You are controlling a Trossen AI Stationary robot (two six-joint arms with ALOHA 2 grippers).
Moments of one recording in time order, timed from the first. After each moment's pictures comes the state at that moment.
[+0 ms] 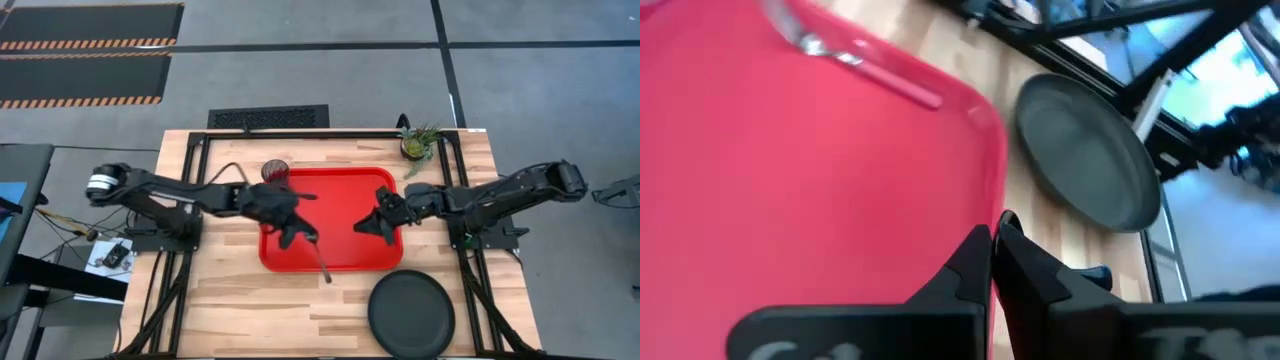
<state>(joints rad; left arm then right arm) -0.01 1.42 0.88 0.01 0.16 -0.49 0.04 1.14 0.58 0.30 -0.16 0.82</state>
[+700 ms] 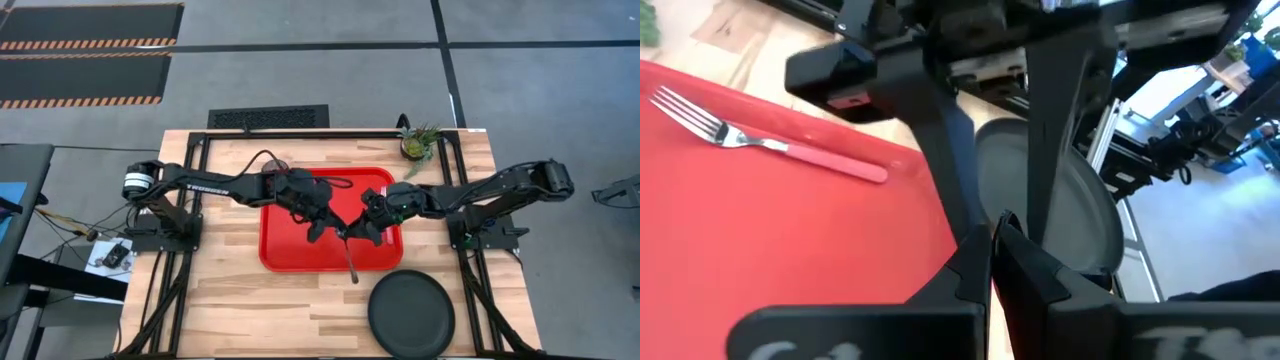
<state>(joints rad) 0.05 1.66 1.17 0.02 0.32 -0.41 0.03 1.29 0.65 0.30 -0.24 0.81</state>
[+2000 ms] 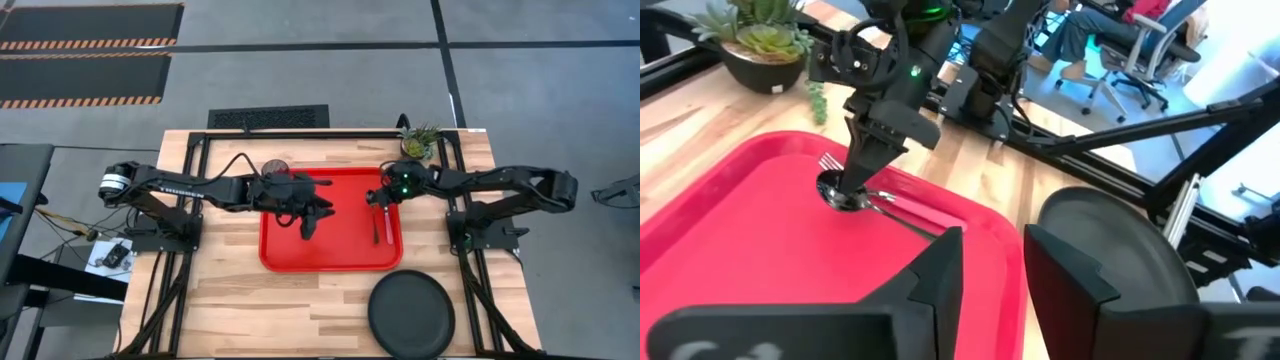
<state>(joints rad) -0.03 1.48 1.11 -0.03 -0.07 -0.44 -0.46 1.26 0.43 0.07 -0.26 0.78</state>
